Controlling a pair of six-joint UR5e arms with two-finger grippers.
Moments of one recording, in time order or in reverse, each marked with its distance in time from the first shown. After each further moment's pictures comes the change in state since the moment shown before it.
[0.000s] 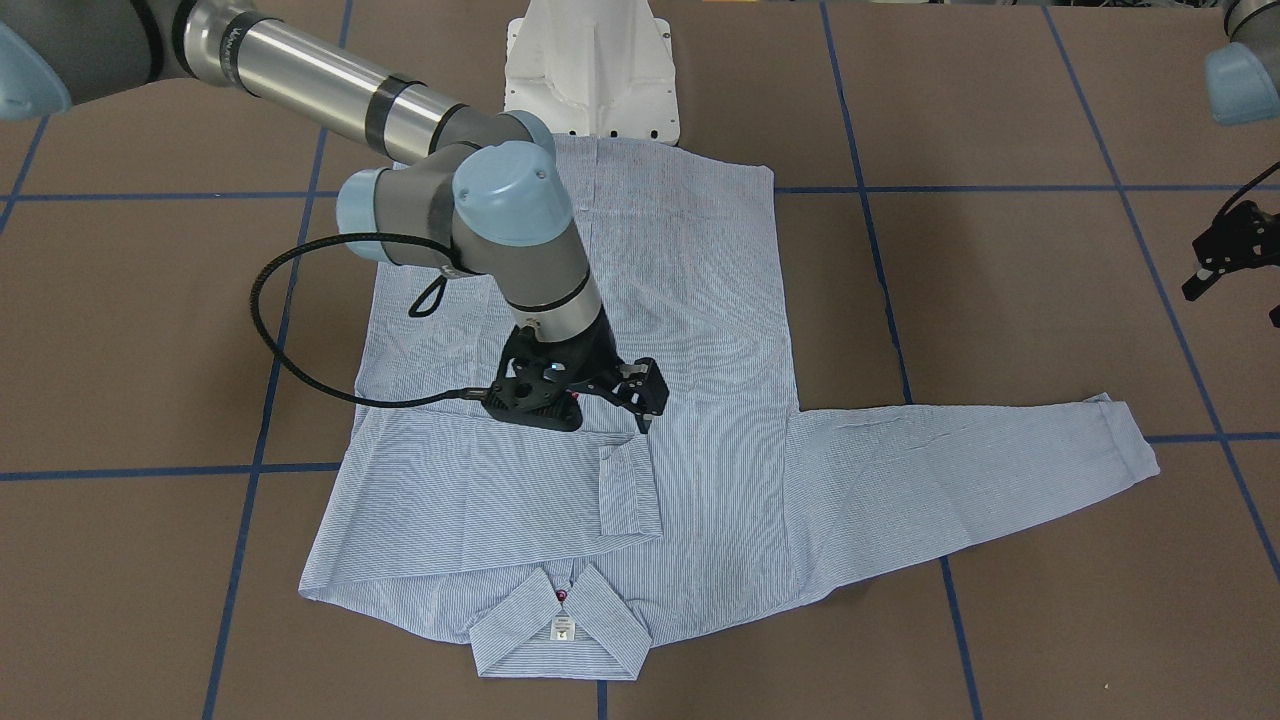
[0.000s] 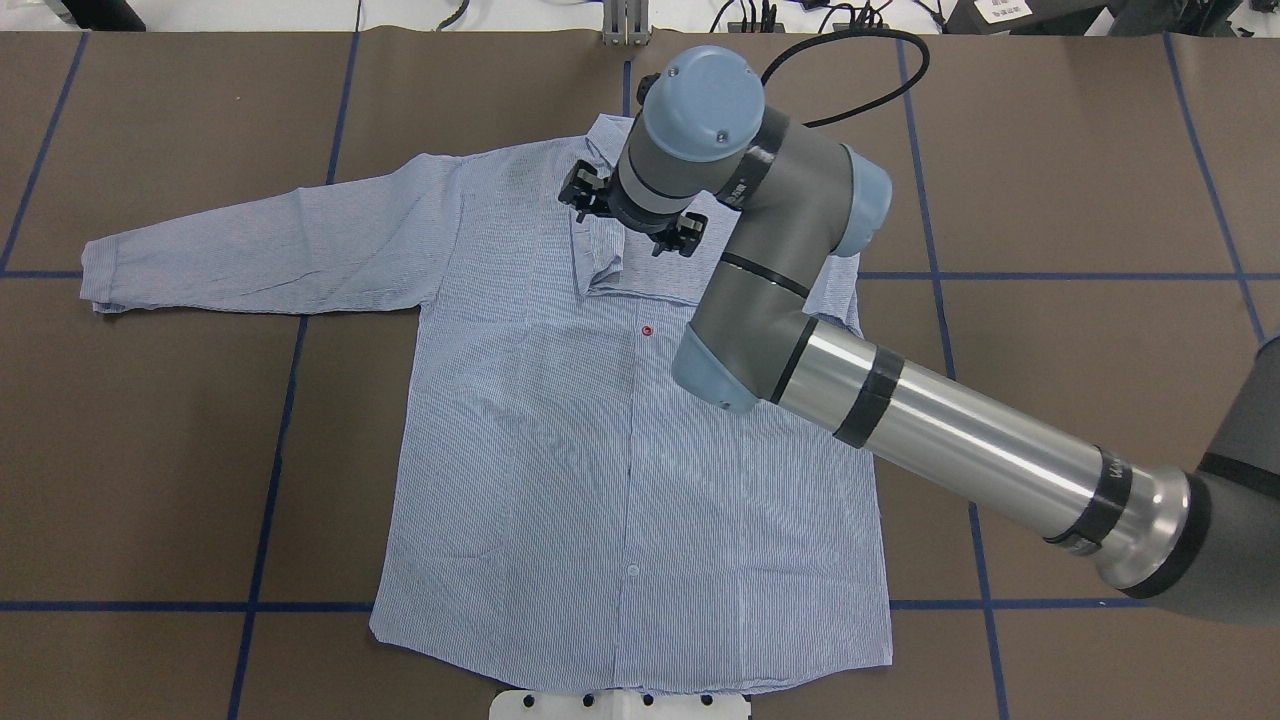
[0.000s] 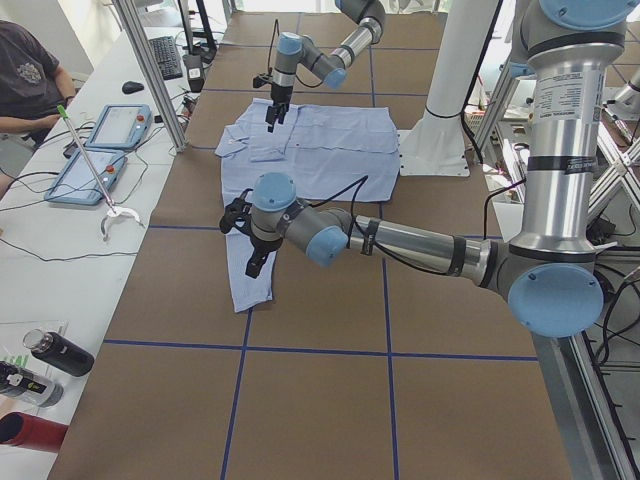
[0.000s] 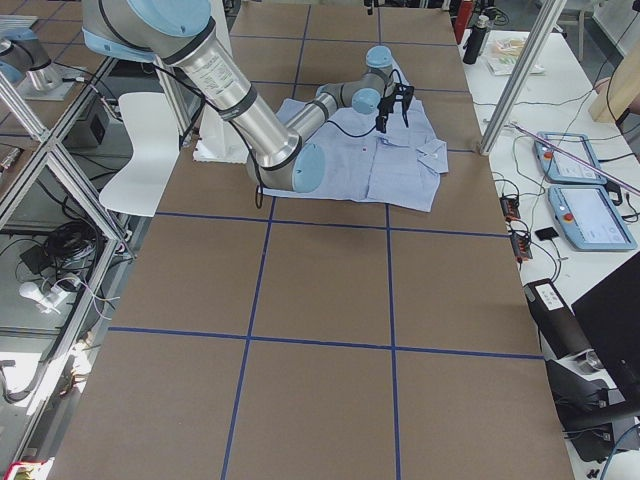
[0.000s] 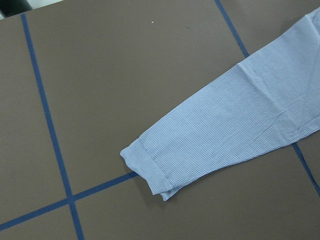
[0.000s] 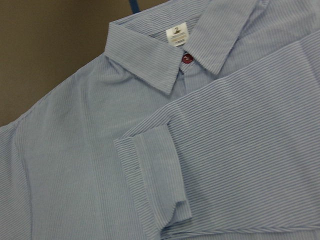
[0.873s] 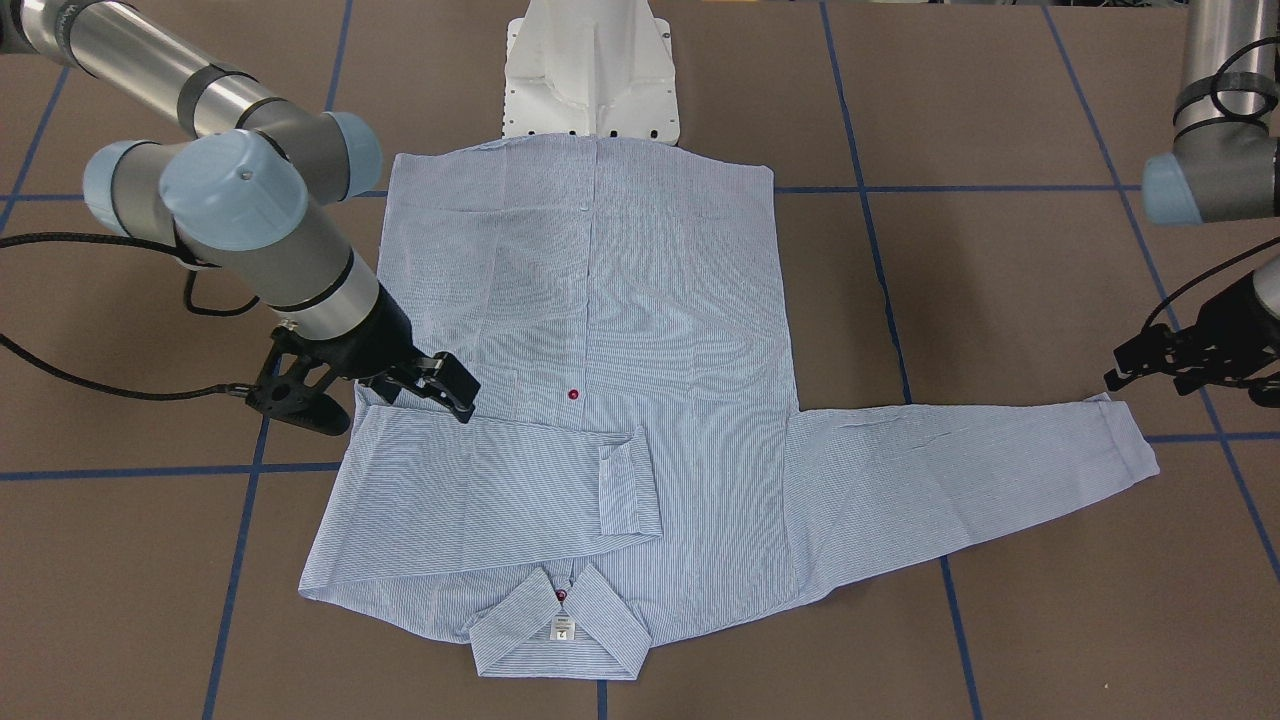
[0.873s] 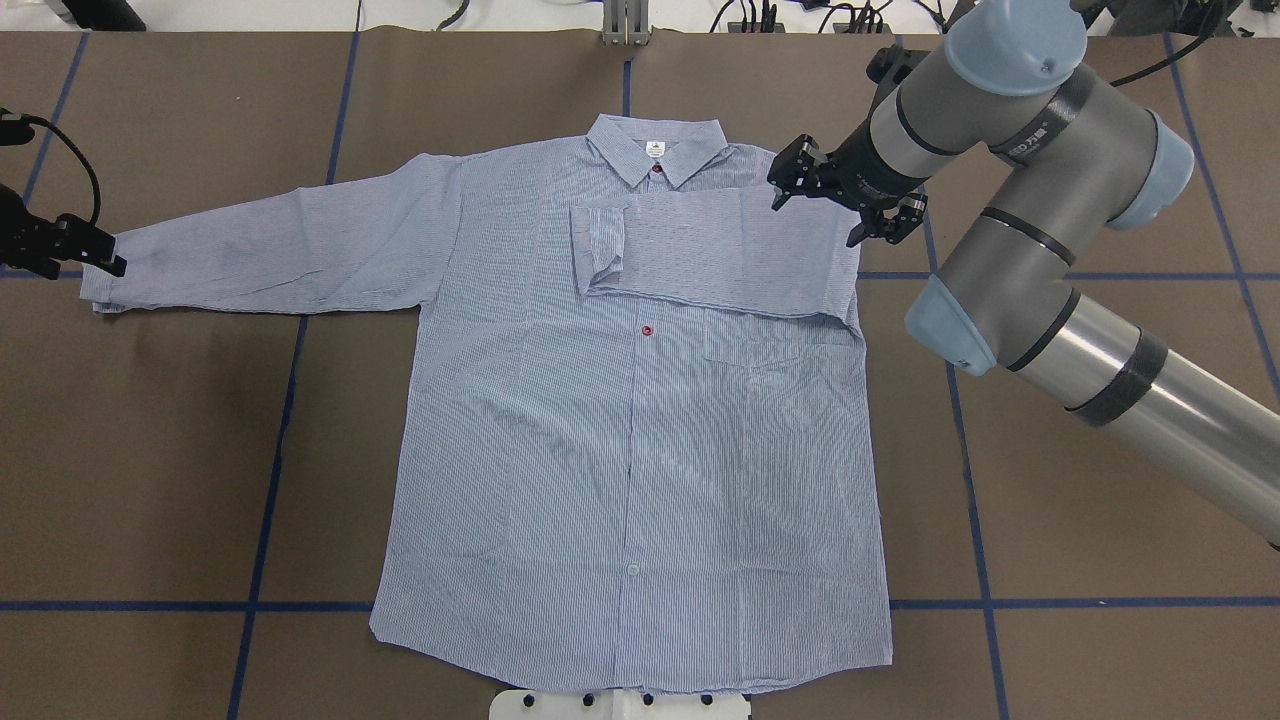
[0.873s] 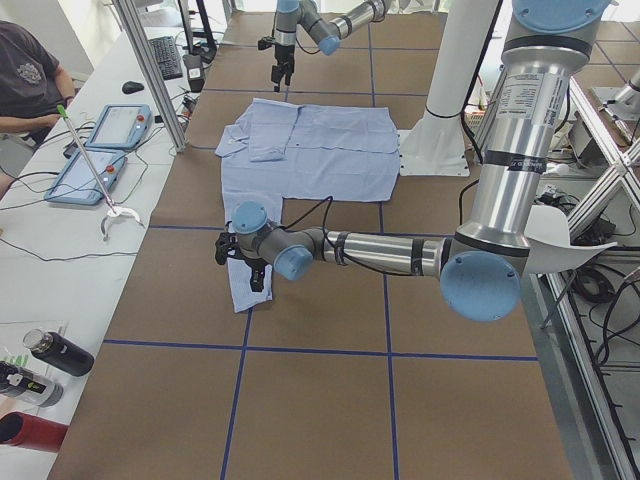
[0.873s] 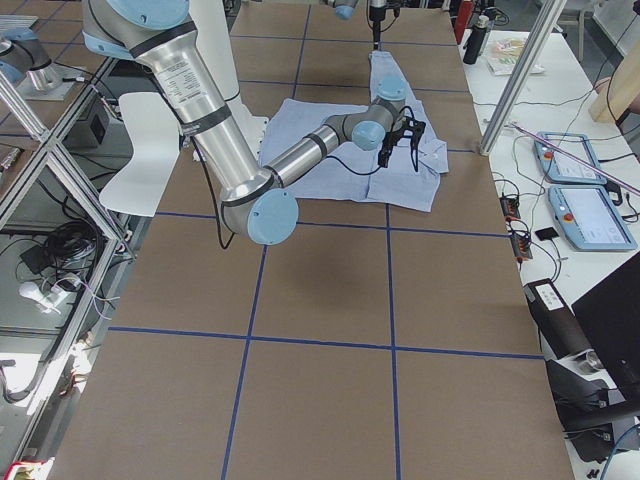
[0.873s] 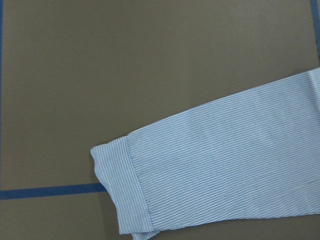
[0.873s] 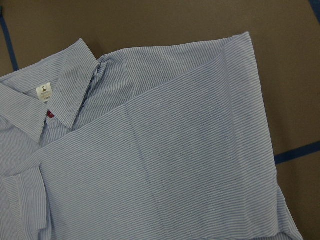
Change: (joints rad) left arm 0.181 -0.129 0.306 -0.142 0.036 -0.375; right arm 0.178 -0.305 0.256 -0.052 0.194 -0.112
